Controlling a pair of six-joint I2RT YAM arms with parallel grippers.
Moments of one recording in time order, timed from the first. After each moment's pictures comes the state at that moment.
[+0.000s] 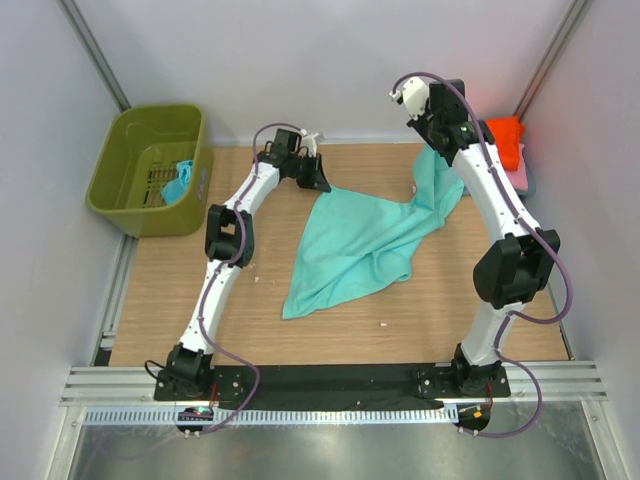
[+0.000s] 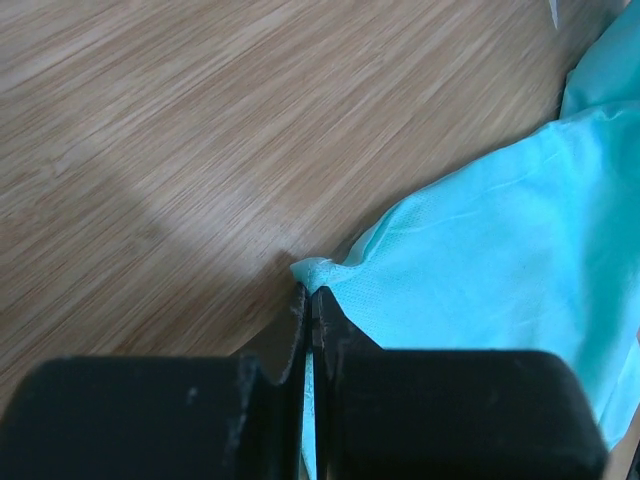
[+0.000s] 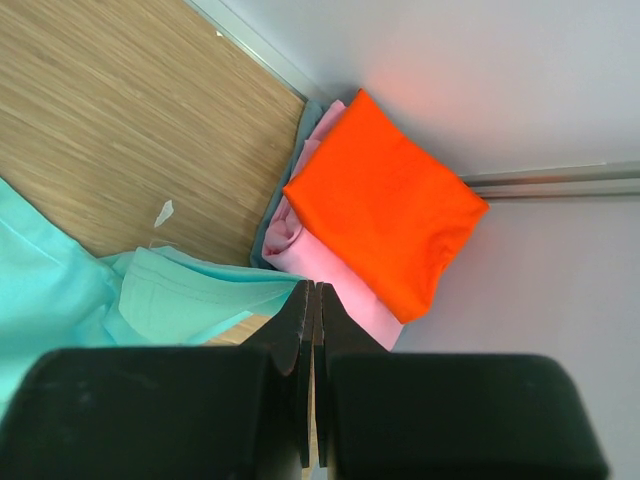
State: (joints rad) left arm -0.33 2.81 2.60 -0.61 0.70 -0.19; right arm 0.20 1.84 1.92 -0.63 0.21 -0.68
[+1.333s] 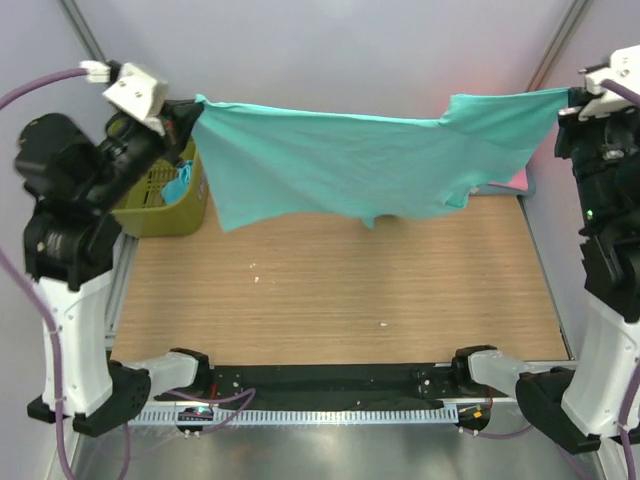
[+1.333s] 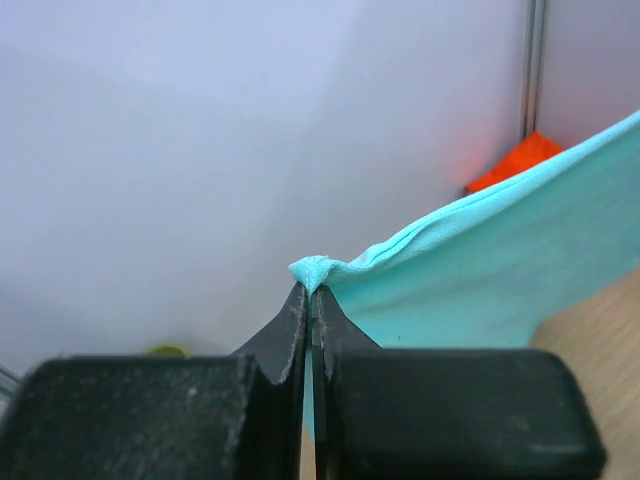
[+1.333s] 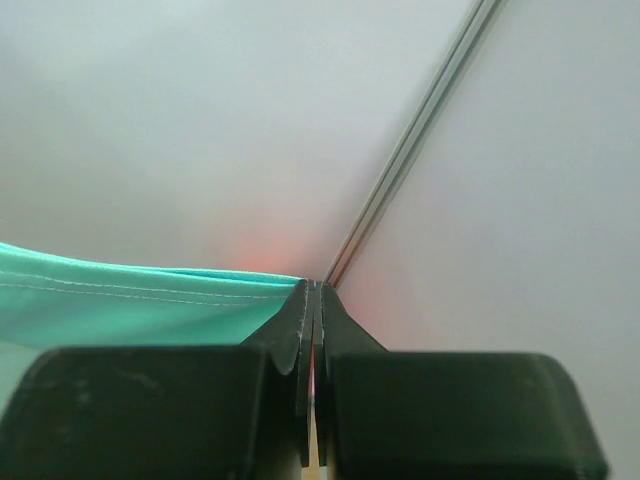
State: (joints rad) left arm -0.25 1.22 2.02 -0.69 0.32 0.24; right arm 0.13 1.16 2.12 -0.77 0.21 -0.41
